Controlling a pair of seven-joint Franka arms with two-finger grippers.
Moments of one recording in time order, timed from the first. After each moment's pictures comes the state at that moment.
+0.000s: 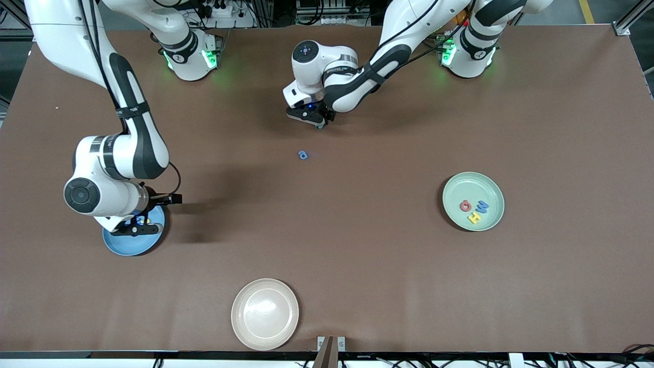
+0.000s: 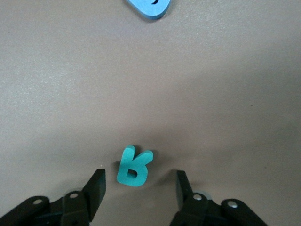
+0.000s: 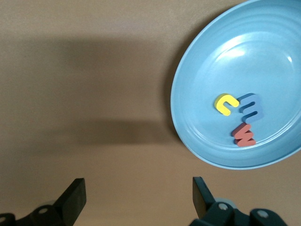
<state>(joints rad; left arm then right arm) -0.54 0.74 -0.67 -1.87 0.62 2.35 -1.20 0.21 0.48 -0.17 -1.81 0.05 2.03 -0.01</state>
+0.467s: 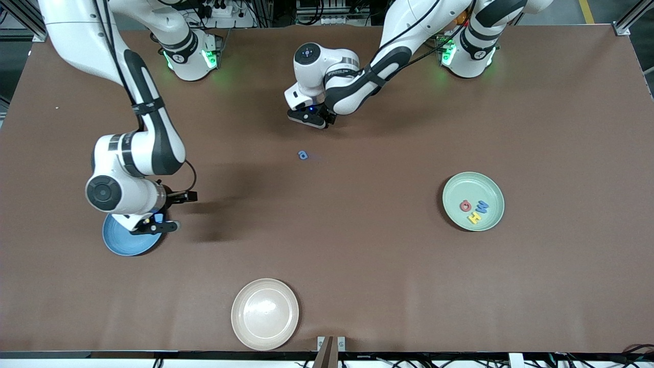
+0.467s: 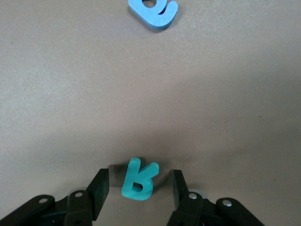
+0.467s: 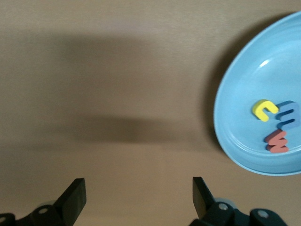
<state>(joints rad) -0.54 0.75 -0.65 -1.88 0.64 2.38 -1.20 0.29 0.48 -0.17 -1.81 0.06 2.03 -0.01</state>
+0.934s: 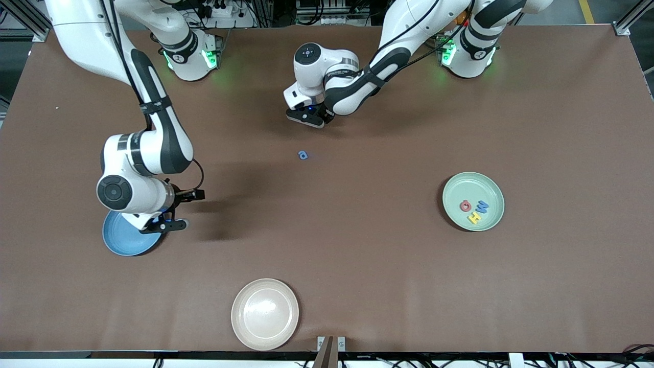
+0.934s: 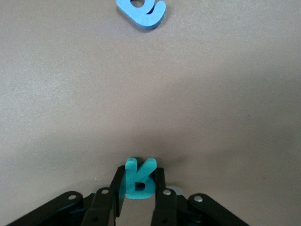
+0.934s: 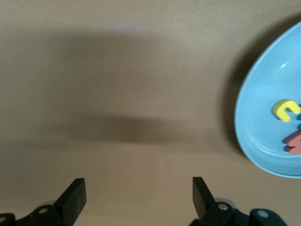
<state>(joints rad) -0.55 0.75 -0.65 -1.87 0.64 2.39 -1.21 0.31 0.49 -0.16 -1.81 0.10 2.03 -0.01</state>
